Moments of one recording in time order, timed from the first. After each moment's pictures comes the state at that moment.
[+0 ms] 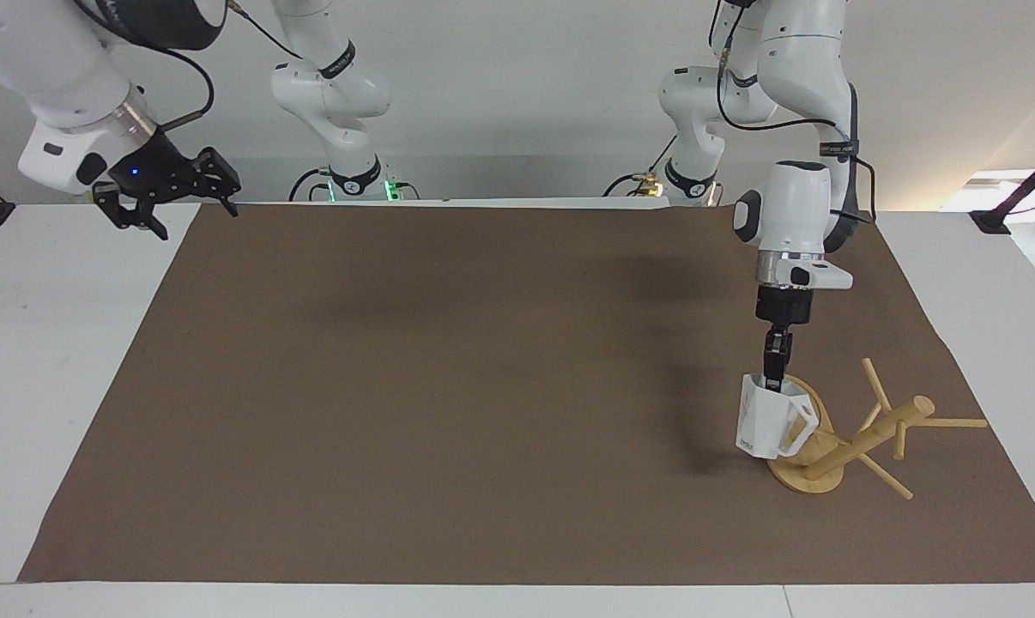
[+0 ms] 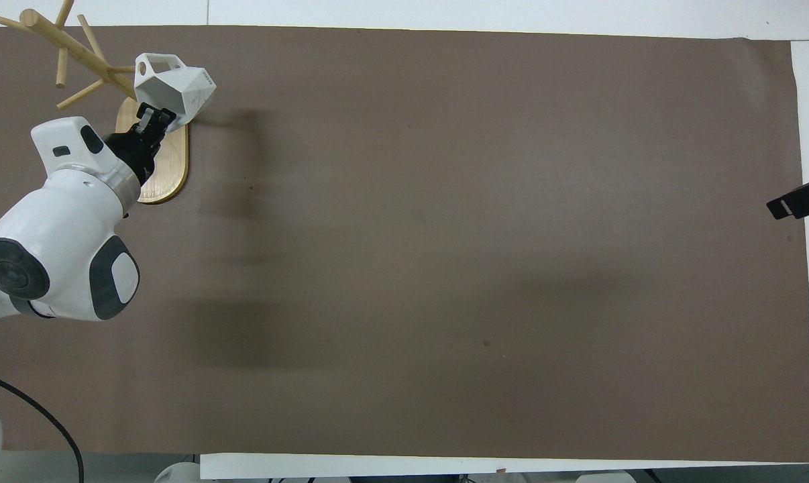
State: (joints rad) left arm -0.24 0.12 0.05 -2.32 0.02 3.26 -1.11; right arm -0.06 0.05 0.00 -1.39 -0.03 1.31 -0.37
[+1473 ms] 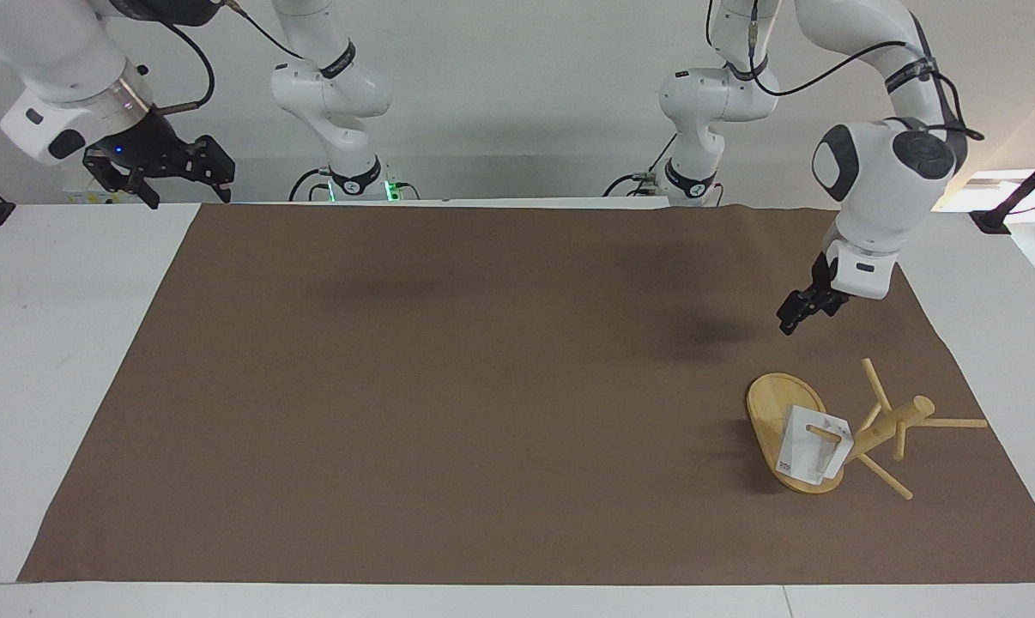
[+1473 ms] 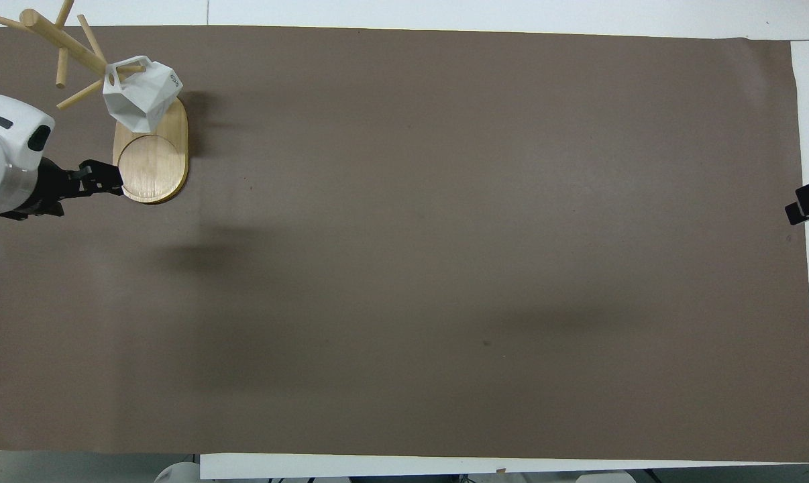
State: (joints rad) left arm -0.12 -0.02 0.05 -1.95 0.04 1.94 -0.19; right arm -0.09 0.06 -0.01 -1.38 -0.04 1.25 -0.21
